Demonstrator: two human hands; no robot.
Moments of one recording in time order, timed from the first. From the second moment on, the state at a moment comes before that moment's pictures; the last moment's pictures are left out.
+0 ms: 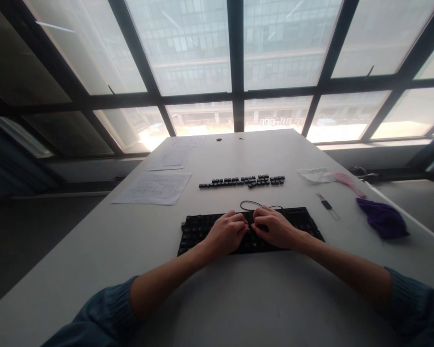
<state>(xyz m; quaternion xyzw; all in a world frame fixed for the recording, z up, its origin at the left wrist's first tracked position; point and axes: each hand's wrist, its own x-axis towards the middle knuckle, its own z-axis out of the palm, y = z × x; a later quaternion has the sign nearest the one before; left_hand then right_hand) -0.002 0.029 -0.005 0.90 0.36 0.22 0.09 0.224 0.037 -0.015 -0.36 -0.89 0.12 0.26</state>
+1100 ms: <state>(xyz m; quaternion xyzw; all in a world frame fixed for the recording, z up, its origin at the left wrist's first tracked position) 0.066 0.188 -0.007 0.78 0.60 0.16 0.07 0.228 0.202 -0.015 -0.44 -0.89 -0.07 0.12</state>
